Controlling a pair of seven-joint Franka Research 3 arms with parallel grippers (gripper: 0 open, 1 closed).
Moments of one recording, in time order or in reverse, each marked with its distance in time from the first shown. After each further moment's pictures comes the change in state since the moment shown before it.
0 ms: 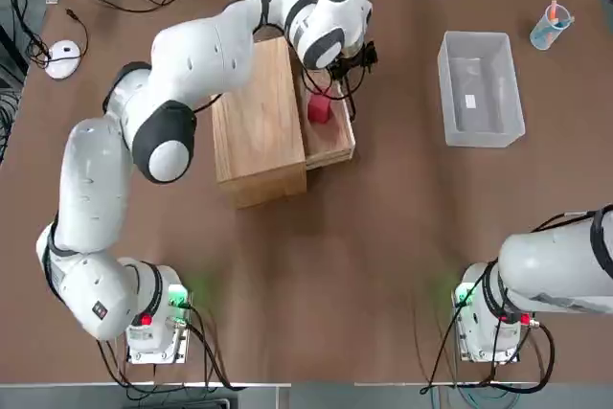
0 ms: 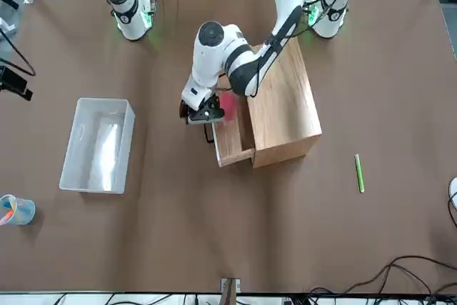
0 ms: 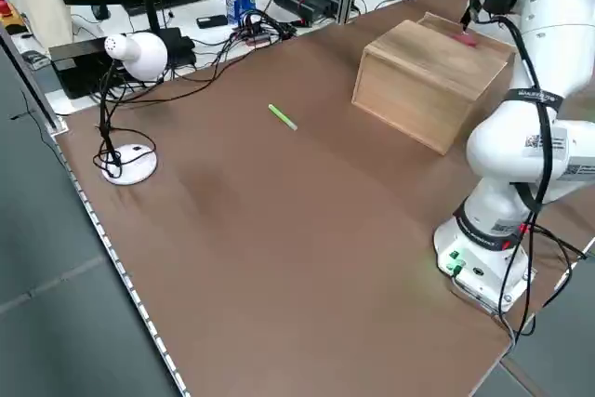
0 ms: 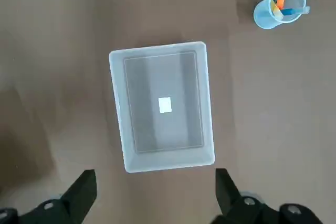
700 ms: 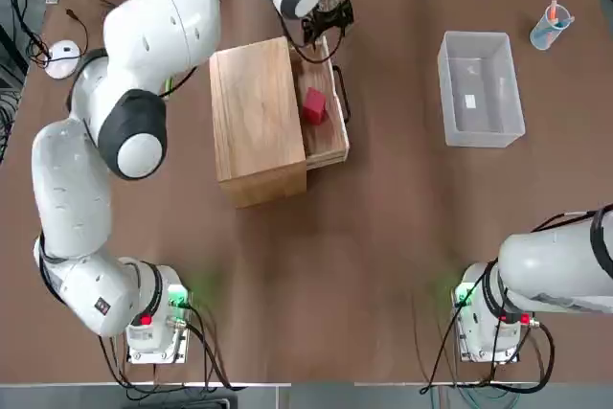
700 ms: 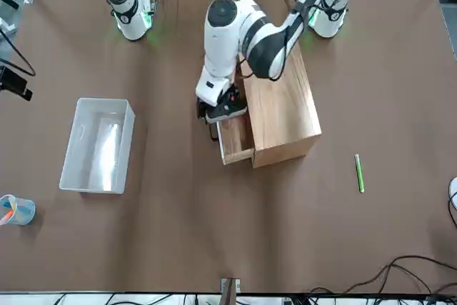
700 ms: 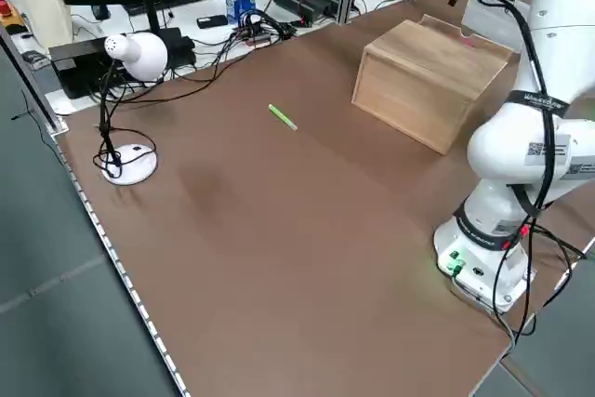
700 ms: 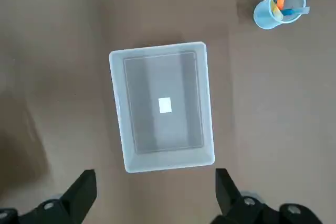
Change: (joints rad) left arm 0.094 -0.174 0.012 -0.002 0.000 -0.280 0.010; right arm 0.000 0.000 0.000 0.001 0.000 0.000 0.000
